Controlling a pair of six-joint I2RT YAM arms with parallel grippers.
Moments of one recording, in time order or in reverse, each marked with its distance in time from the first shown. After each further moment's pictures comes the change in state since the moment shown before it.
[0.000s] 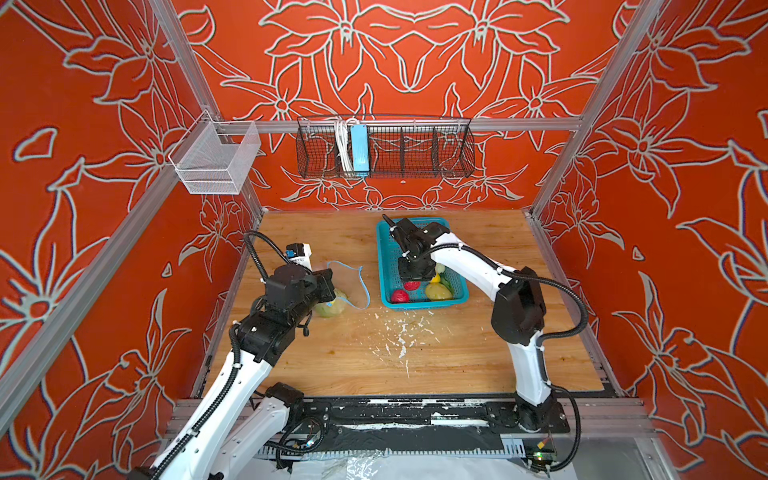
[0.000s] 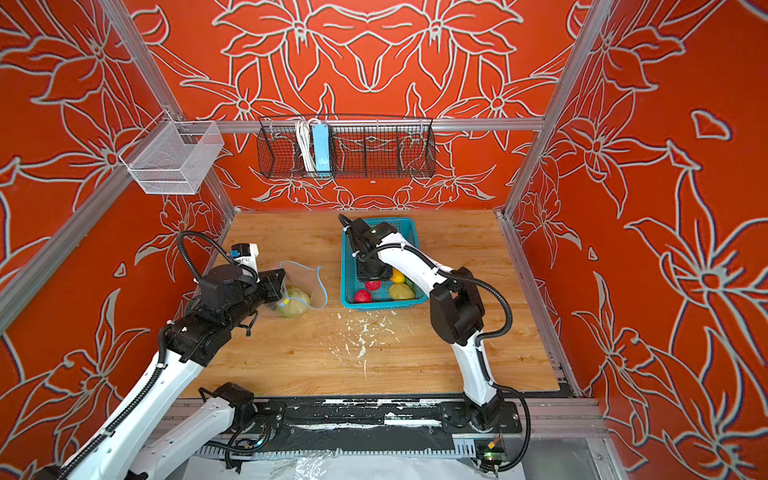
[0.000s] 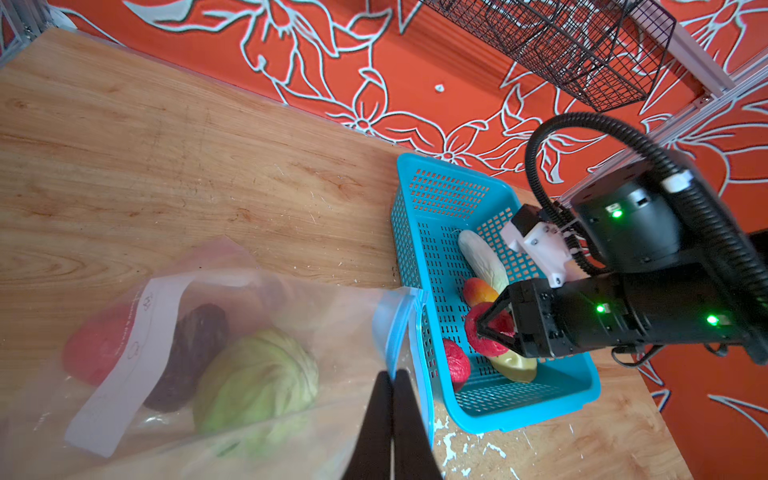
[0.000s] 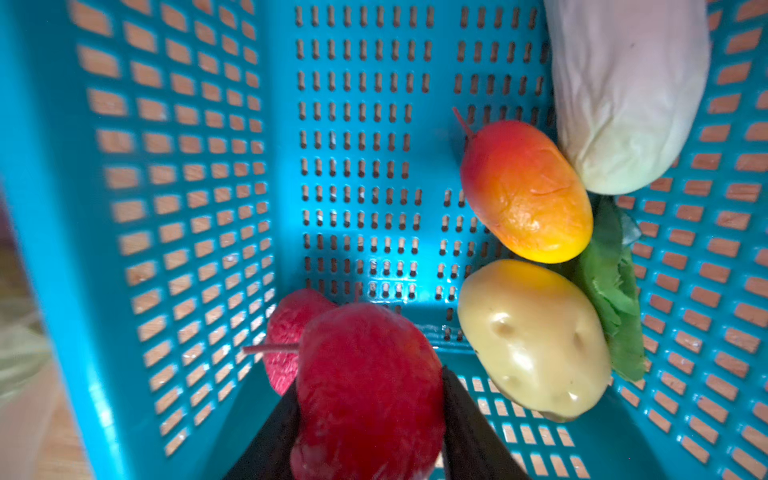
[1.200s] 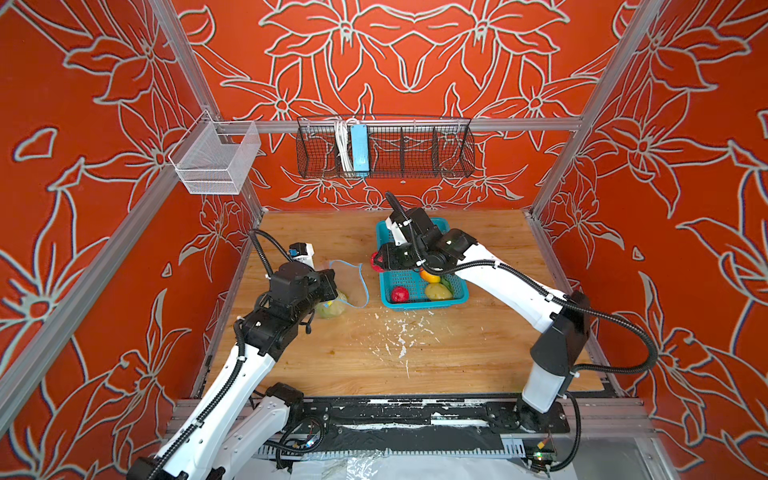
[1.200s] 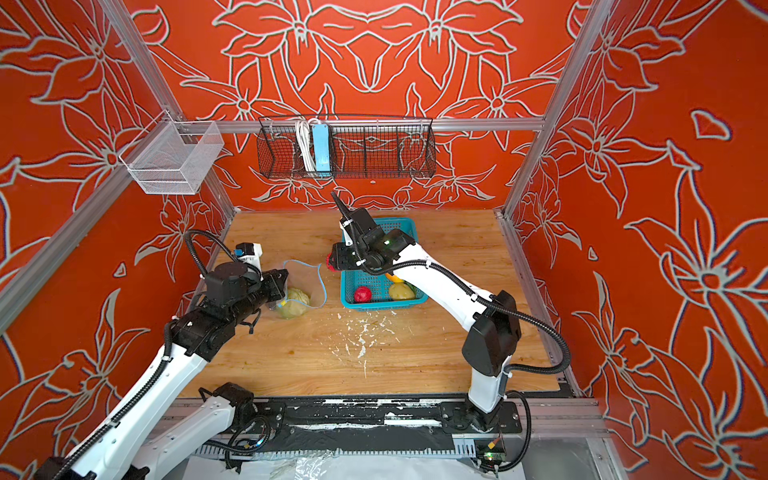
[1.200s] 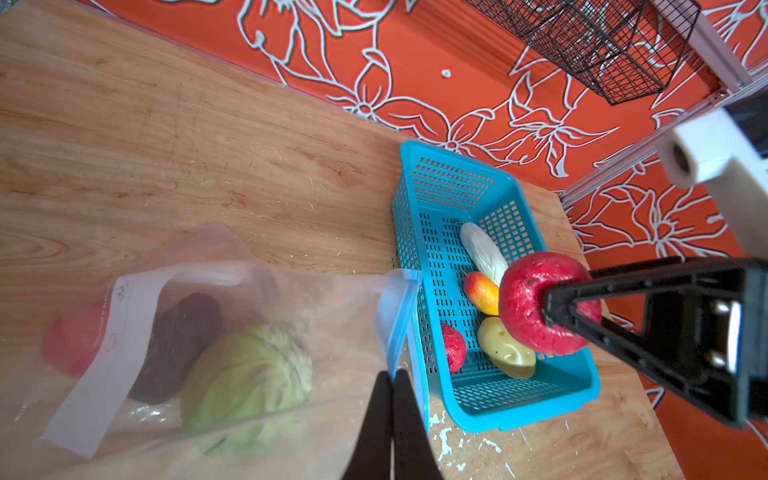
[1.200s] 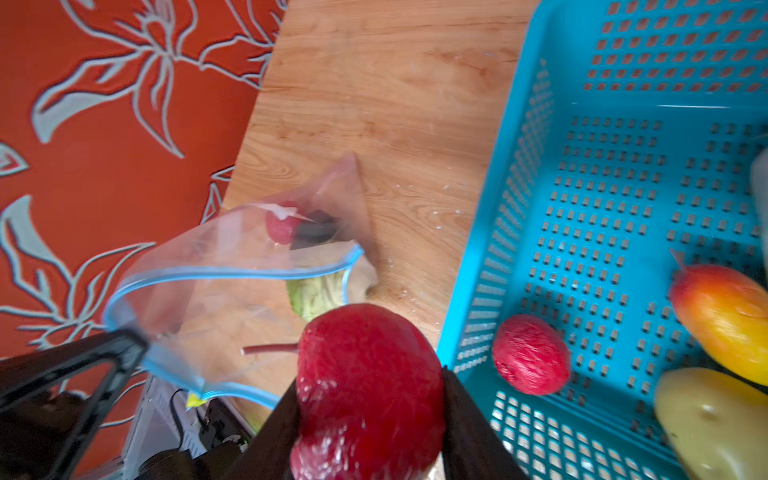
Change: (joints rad) left arm 0.000 0.043 0.003 0.000 0.013 -0.030; right arm 0.122 -0.301 -0.174 0.453 -0.204 0.000
